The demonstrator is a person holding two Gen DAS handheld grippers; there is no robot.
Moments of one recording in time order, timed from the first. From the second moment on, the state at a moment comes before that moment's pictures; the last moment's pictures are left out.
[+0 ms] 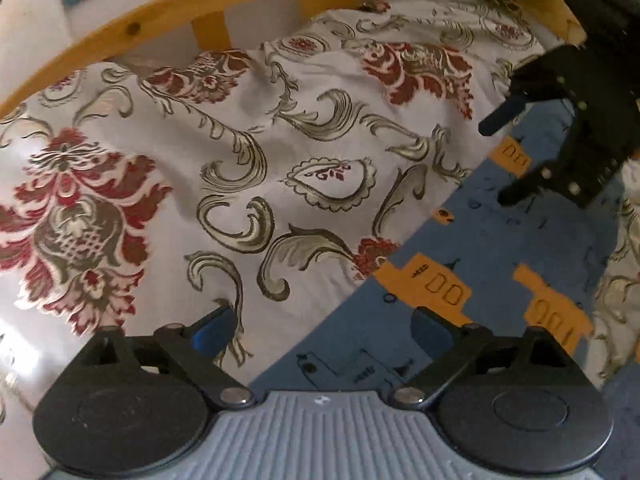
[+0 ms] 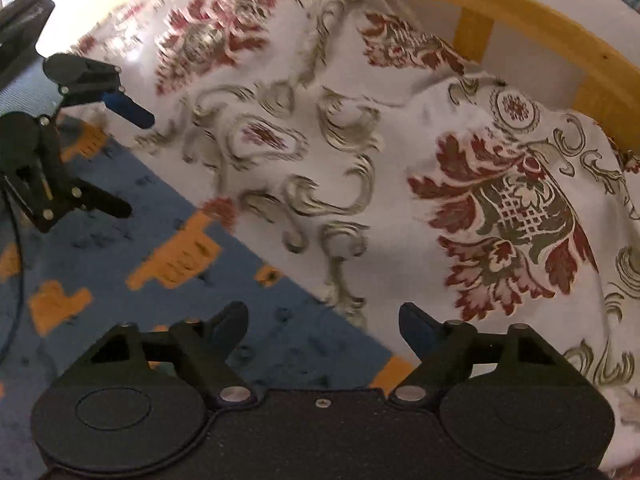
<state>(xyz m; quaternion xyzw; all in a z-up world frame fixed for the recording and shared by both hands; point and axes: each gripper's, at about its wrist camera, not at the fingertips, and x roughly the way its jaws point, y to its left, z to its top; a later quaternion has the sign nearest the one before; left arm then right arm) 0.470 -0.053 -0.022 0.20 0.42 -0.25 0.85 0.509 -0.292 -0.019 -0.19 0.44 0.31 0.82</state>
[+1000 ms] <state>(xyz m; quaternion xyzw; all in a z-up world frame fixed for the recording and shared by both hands) 0.480 -0.071 -0.028 0.25 0.37 -0.17 0.88 0.509 -0.262 -0.019 -0.30 0.35 0.25 0.85</state>
